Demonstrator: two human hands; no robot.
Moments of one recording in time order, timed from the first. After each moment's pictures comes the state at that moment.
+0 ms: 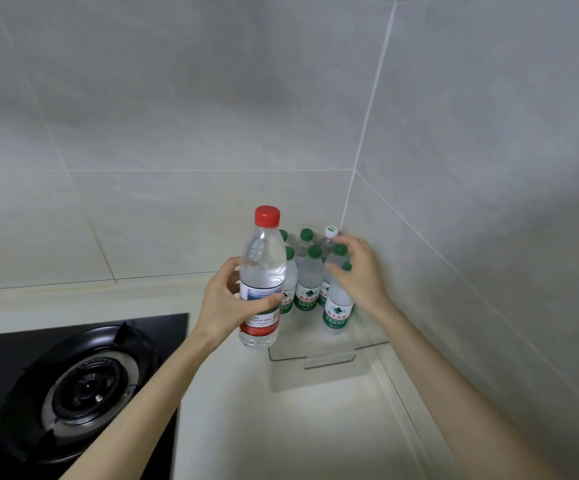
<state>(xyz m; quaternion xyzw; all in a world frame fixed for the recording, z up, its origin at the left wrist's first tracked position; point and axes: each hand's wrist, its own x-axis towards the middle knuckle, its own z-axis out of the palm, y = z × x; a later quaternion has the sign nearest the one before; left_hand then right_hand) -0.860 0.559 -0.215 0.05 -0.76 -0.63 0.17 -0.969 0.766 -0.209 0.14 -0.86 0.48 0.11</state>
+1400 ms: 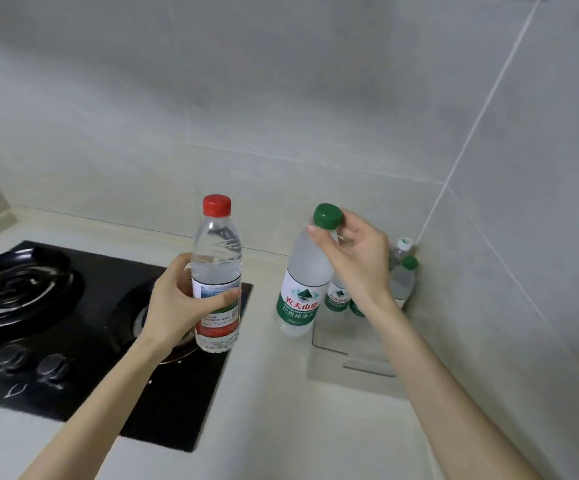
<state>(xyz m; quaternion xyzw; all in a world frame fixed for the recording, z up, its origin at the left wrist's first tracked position) -0.733 0.512 -0.200 0.21 -0.74 -0.56 0.30 -0.881 0.688 -0.135 0.31 -0.64 0.70 -0.01</state>
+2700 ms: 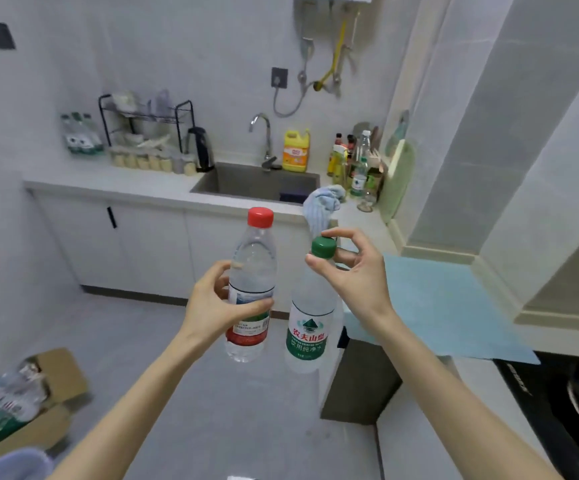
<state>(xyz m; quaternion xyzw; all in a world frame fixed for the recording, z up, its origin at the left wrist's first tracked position) 0.049 0.393 -0.200 0.66 -0.42 -0.24 0.58 -0.129 0.283 -0.148 0.72 -0.31 0.45 -0.43</state>
